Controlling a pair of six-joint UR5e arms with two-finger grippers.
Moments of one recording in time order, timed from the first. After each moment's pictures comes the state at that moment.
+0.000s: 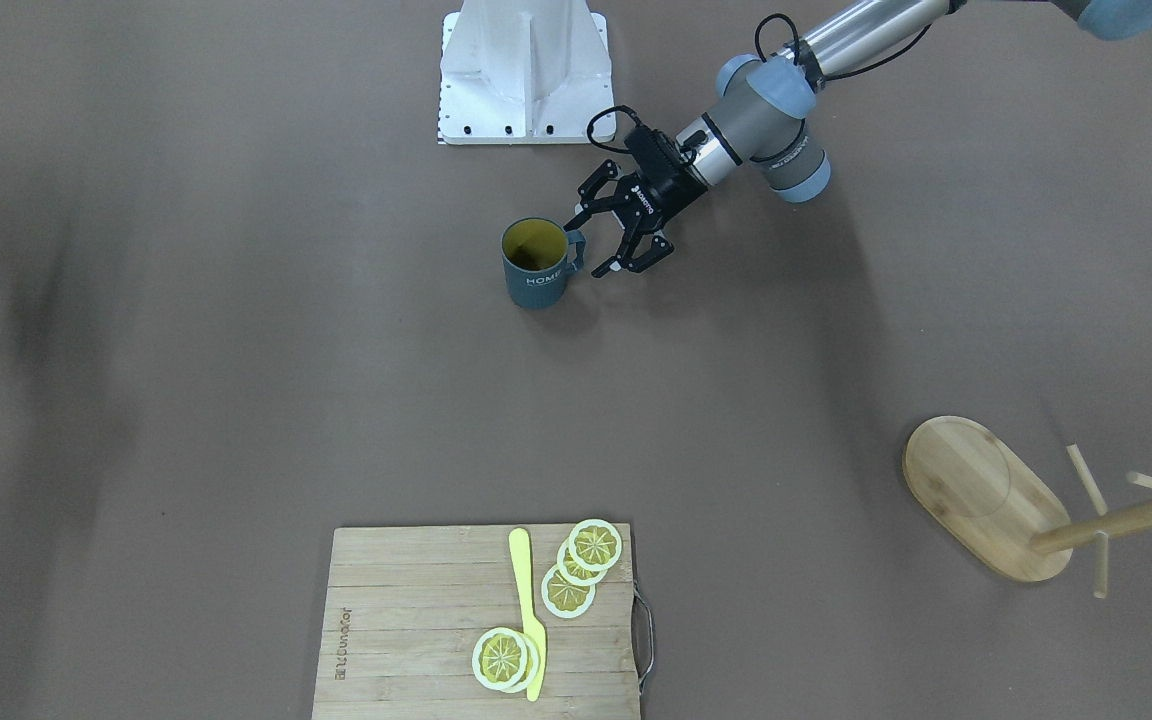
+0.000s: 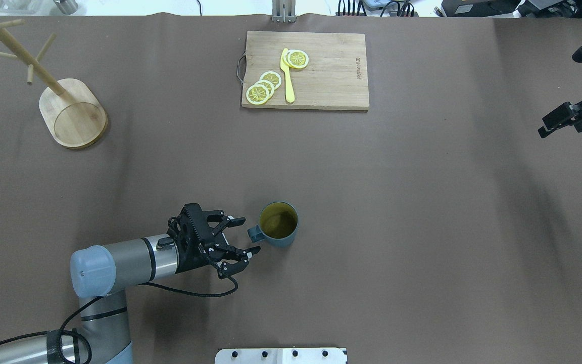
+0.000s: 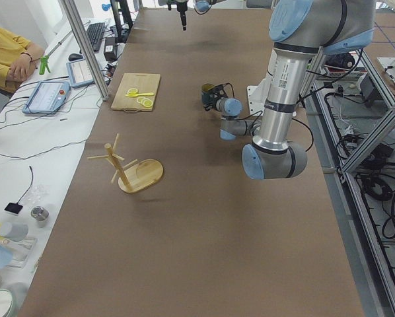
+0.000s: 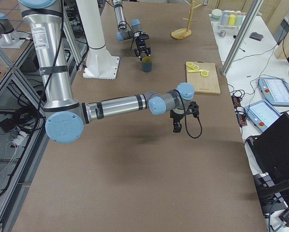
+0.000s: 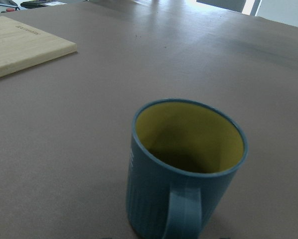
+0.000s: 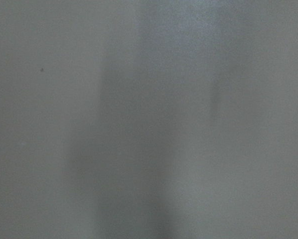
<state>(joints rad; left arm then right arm) -0.28 -1.94 -1.46 -3.01 -1.51 -0.43 1.22 -1.42 1.61 -1.43 2.35 0.29</state>
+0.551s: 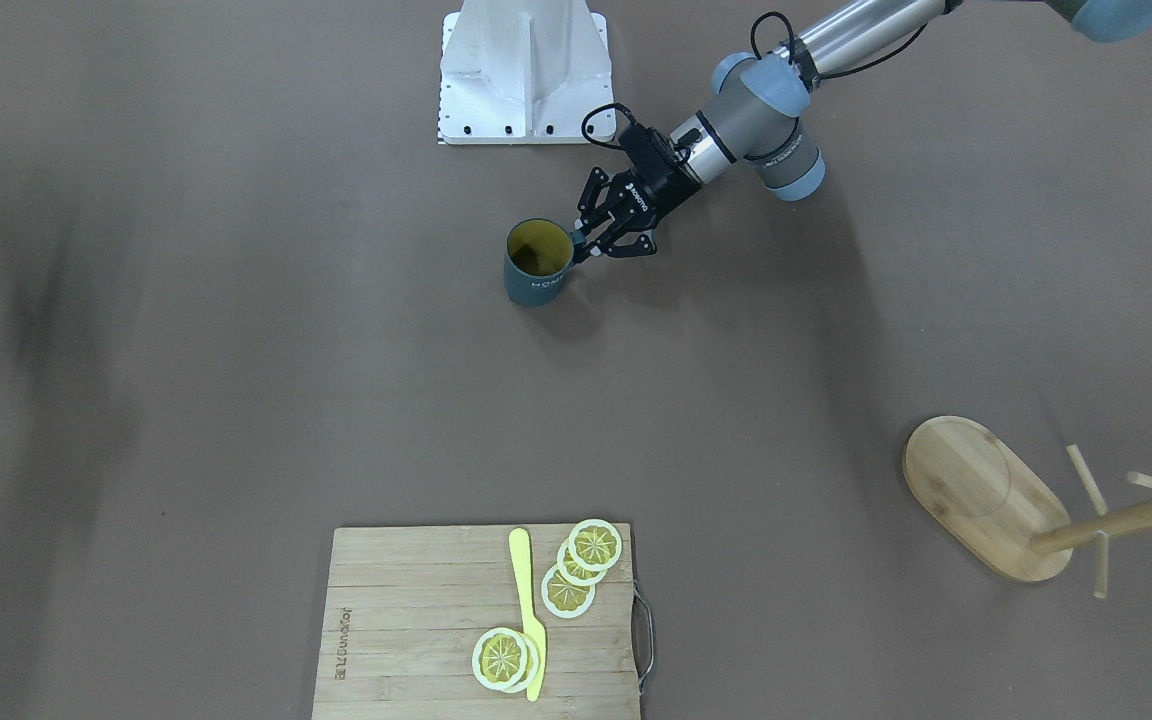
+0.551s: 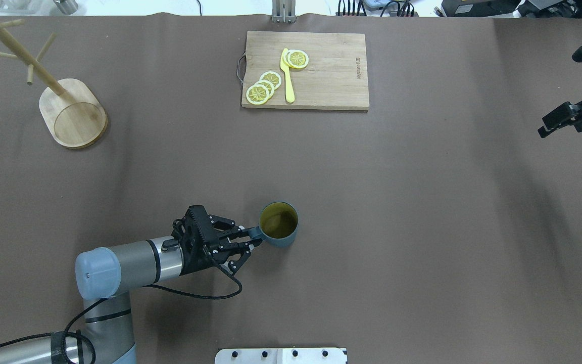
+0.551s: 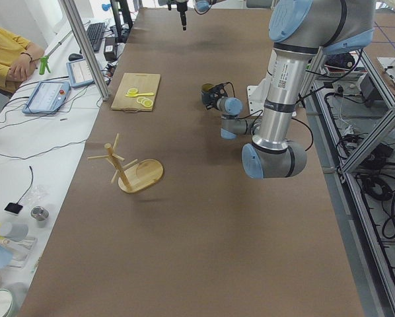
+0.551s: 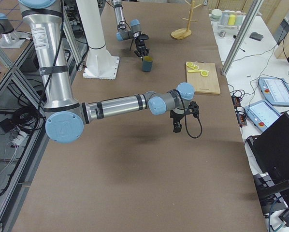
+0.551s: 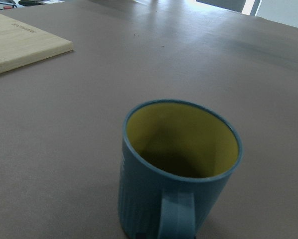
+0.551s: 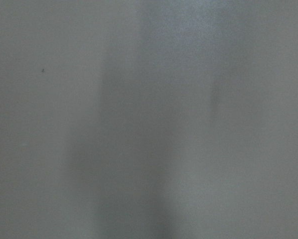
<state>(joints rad) -0.27 -1.94 -1.47 -3.01 -1.51 -0.46 1.22 -1.42 1.61 -1.43 2.35 0.29</state>
